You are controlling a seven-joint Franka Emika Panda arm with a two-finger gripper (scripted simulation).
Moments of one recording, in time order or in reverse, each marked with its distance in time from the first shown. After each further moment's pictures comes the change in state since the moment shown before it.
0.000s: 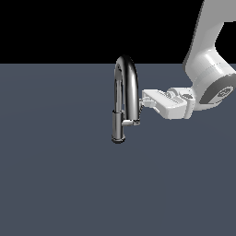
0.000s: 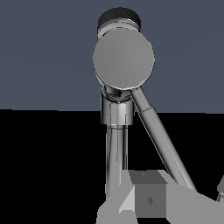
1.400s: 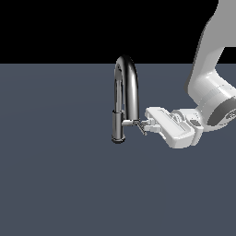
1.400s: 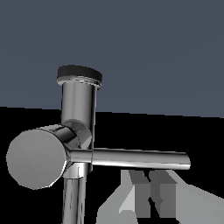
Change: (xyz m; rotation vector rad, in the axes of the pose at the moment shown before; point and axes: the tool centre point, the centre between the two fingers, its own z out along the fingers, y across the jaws) arm 0.061 0.052 -0.002 -0.008 0.000 -0.032
